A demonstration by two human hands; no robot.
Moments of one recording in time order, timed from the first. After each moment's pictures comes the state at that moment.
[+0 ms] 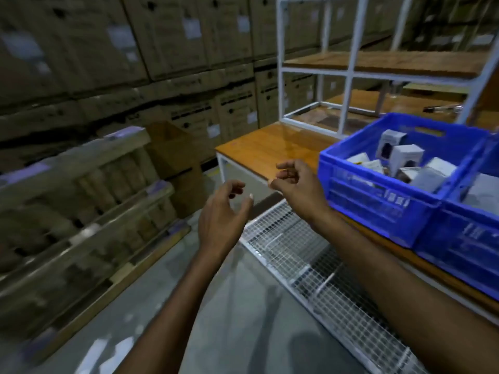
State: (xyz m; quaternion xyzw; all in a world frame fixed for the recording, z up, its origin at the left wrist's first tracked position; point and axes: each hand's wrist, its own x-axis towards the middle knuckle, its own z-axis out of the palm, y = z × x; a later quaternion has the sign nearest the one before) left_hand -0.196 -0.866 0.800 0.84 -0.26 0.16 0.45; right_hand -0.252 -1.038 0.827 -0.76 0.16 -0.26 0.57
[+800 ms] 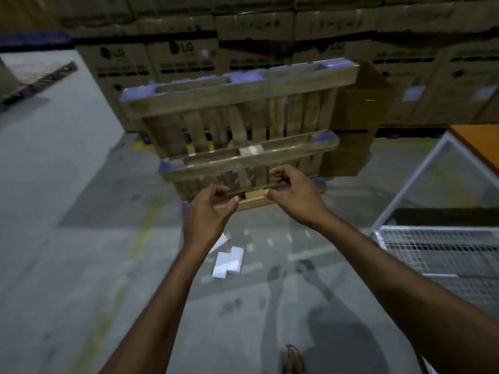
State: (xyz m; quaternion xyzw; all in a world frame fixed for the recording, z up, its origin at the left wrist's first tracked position) left_hand -0.102 -0.396 0.697 0.88 0.14 0.21 0.40; right_hand -0.020 -0.605 0.723 -0.86 -0.20 0.00 0.46
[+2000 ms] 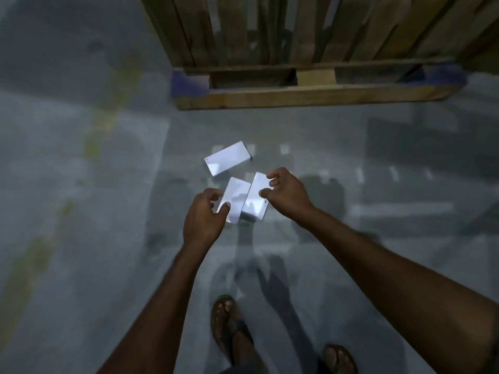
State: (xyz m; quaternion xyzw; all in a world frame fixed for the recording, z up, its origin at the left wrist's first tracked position) left_hand 0.061 -0.198 0.026 0.84 0.37 -0.02 0.40; right_hand 0.194 -0.360 0.050 -0.87 -0.05 0.31 0.38
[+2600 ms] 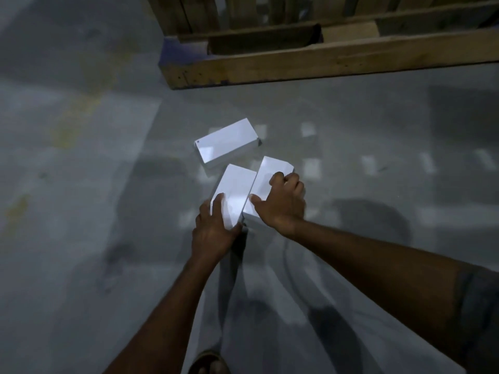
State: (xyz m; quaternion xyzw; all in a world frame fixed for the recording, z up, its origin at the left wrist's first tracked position) left_hand 0.066 -0.208 -0.255 0.89 0.36 -0.08 0.27; right_hand 0.193 -0.325 -0.252 -0.96 -0.11 0.12 0.21
